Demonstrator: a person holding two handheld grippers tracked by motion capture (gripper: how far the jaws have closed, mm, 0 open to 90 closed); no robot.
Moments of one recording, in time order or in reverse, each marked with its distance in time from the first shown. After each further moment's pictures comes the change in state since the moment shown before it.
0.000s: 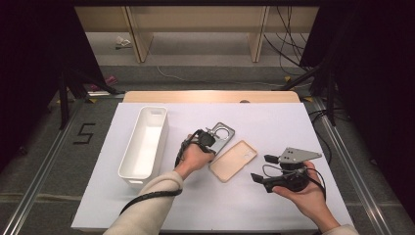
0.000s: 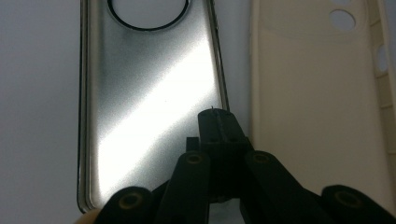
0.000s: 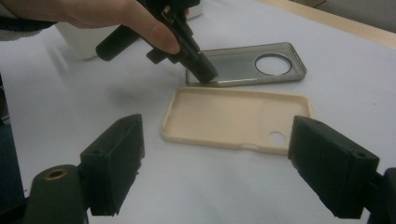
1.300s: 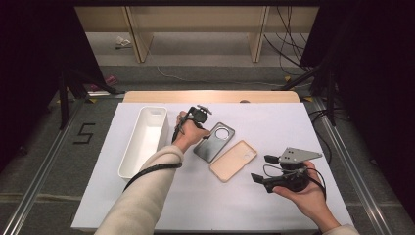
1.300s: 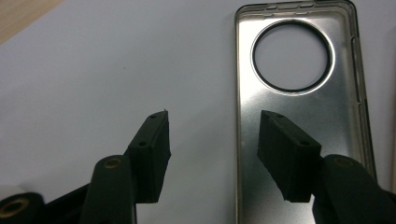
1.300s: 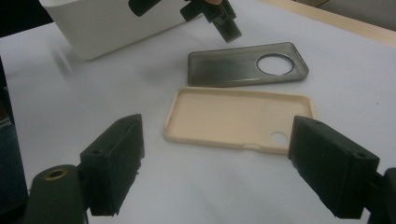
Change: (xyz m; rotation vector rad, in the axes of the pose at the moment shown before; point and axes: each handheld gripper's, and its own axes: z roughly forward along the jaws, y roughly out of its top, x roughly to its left) left arm 0.052 0.049 -0.005 0.053 0.205 -0.037; right arm -0.001 0.000 -0.001 -0.001 0.012 0.005
